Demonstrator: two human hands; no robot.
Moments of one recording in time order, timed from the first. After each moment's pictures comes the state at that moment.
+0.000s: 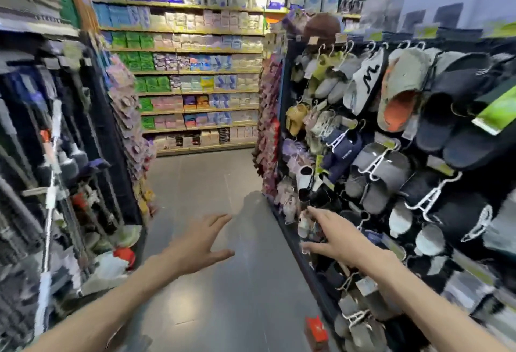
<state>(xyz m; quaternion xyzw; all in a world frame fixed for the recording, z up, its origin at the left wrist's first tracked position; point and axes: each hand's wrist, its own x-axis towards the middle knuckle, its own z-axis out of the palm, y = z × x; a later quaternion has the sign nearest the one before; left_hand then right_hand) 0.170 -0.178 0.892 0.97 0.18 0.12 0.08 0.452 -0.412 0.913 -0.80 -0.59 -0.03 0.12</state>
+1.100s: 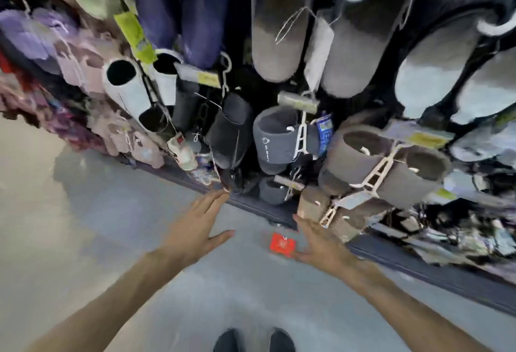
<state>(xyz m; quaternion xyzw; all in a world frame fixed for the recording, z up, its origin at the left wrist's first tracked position) 0.721 0.043 0.493 0.95 -0.25 -0.05 0.17 0.682 -0.283 0.439 -0.95 -0.09 0.21 0.20</state>
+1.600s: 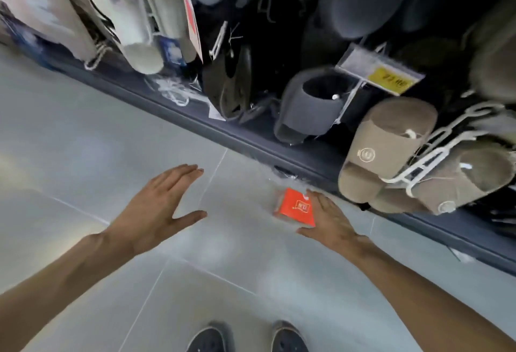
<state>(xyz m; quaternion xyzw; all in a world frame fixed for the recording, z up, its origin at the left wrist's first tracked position) 0.750 0.118 0.103 0.95 -0.23 -0.11 0.19 0.728 -0.272 0.006 -0.96 -0.02 0.27 0.12</state>
